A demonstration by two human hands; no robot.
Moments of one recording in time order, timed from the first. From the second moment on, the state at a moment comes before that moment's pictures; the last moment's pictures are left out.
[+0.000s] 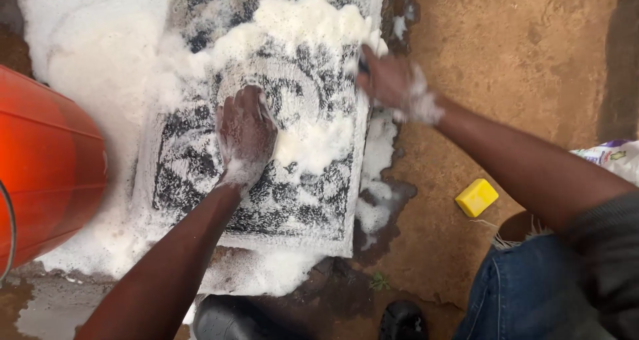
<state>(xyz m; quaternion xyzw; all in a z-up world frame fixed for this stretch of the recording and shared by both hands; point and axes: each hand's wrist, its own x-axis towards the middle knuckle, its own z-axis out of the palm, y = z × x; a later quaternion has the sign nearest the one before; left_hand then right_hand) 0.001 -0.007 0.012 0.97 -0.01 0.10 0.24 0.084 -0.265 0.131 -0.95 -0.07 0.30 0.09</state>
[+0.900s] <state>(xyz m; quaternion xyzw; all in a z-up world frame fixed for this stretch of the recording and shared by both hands) -0.001 -0.014 0.036 0.97 -0.02 0.12 0.22 0.033 -0.271 0.134 -0.94 -0.14 0.30 0.08</state>
